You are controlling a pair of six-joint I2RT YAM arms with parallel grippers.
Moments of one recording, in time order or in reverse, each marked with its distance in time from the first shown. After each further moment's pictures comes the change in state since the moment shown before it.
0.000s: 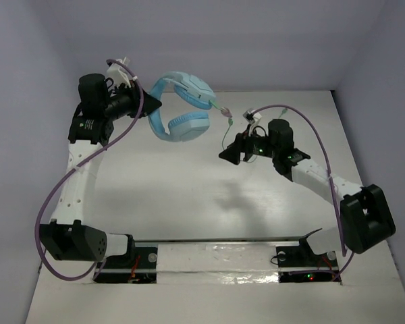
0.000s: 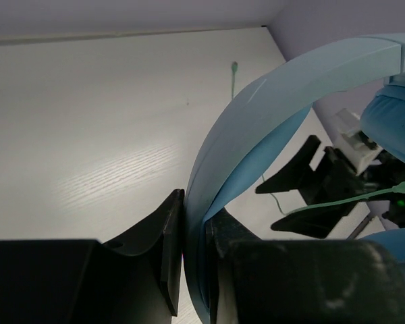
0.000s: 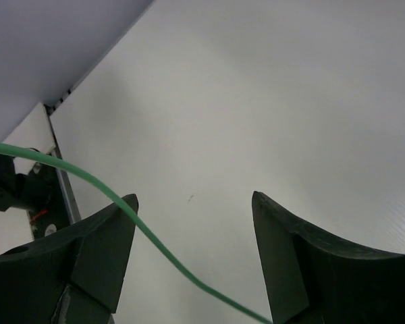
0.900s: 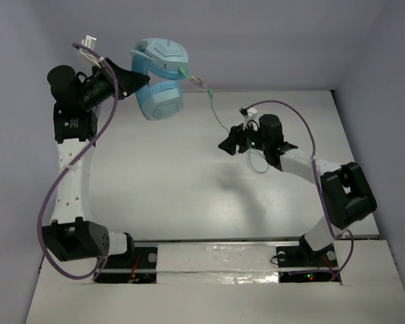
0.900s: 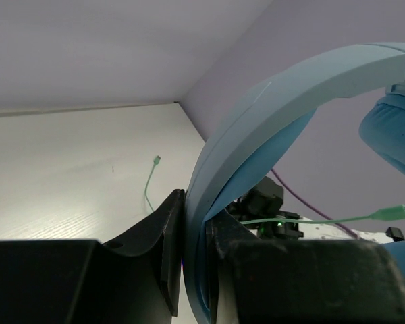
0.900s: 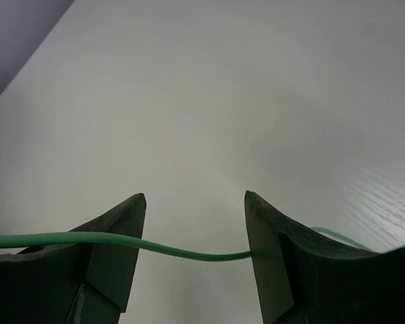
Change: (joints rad) left arm 0.159 0.014 0.035 0.397 0.264 -0.449; right arm -0.016 0.220 0.094 0.055 0.156 -0.070
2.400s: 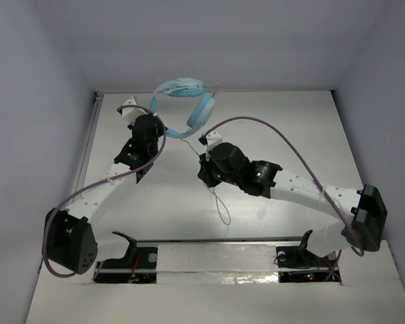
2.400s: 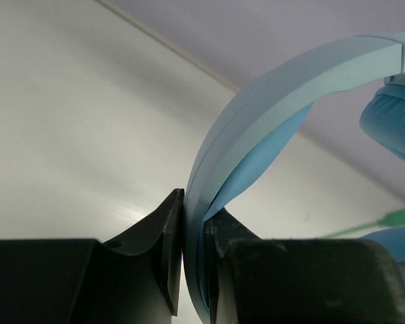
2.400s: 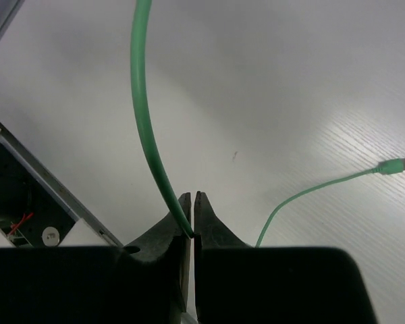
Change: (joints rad) left arm -0.515 -0.087 -0.589 0.152 -1.416 0.076; right arm 0.621 -0.180 0.212 -0.606 0.671 0.167
